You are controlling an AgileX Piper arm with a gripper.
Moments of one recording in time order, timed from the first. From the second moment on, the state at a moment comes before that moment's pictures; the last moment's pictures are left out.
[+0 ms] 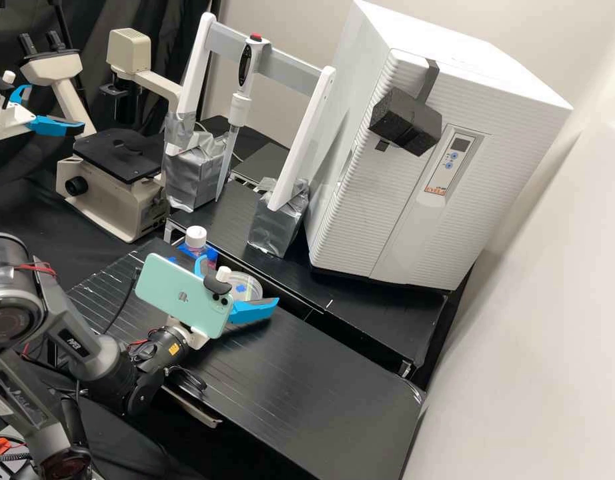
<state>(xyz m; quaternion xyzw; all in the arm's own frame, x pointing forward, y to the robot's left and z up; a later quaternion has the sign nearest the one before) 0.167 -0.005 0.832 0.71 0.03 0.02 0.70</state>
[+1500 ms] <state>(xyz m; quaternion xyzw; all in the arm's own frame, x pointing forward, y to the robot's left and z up) 0.169 -0.009 0.829 0.71 0.03 0.01 0.70</state>
